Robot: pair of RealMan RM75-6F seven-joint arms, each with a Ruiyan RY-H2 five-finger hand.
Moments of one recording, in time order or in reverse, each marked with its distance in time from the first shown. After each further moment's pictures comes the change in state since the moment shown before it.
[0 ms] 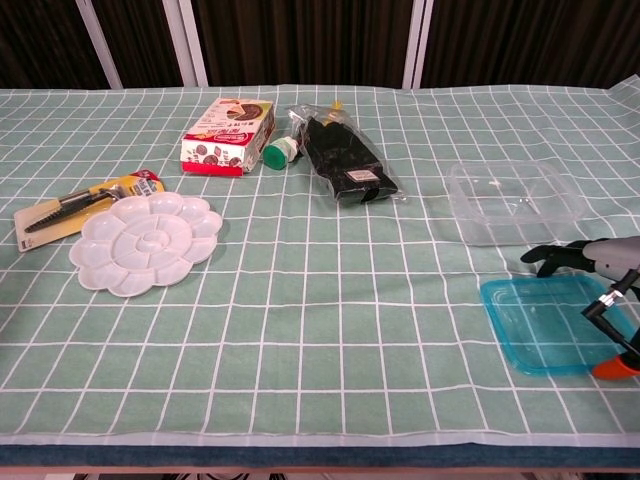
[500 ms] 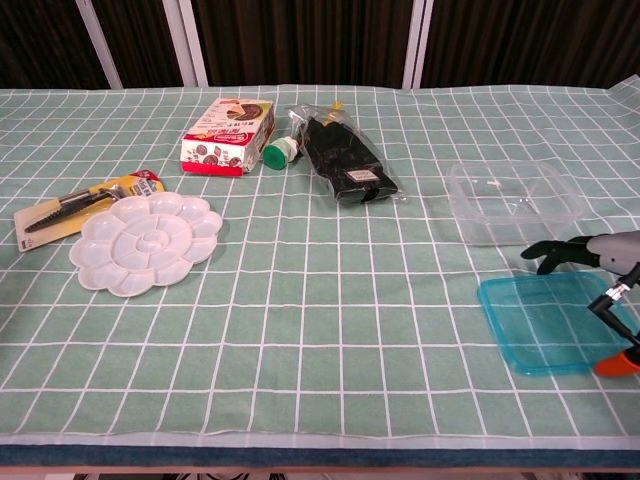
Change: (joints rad) left arm -0.001 0.000 0.000 -0.002 -0.003 -0.001 0.003; right arm -0.007 0.031 0.012 -0.018 -0.029 -0.007 0.024
